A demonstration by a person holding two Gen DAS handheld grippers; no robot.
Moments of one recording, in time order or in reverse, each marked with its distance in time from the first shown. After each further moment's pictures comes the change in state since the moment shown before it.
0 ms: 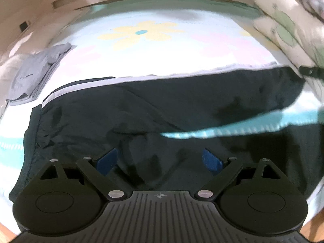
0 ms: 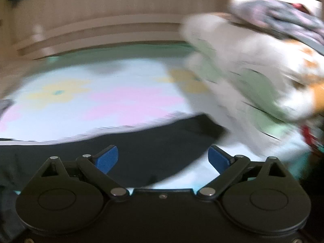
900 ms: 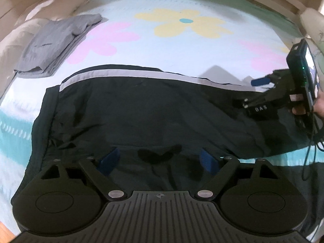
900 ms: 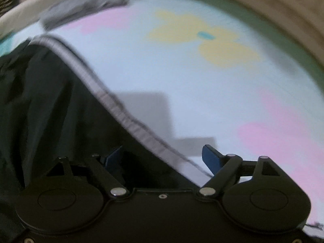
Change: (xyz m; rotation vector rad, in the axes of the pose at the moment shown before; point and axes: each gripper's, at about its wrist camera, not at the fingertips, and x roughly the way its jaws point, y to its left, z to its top) left arm 0.051 0.086 0.029 -0.196 0.097 0.023; right arm 0.195 0.225 0.003 -0.753 0.280 0.533
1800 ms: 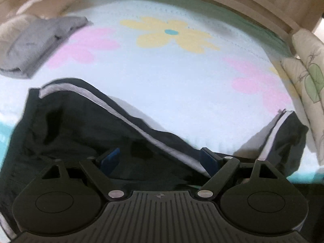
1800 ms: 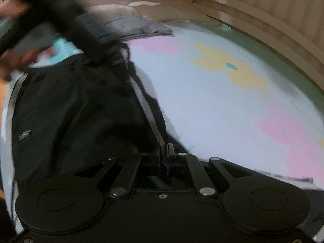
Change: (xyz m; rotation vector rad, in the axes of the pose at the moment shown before) left arm 0.008 -0.024 0.022 -0.082 -0.041 -0.130; right arm -0.143 0.103 -0.099 -0.080 -0.191 0.009
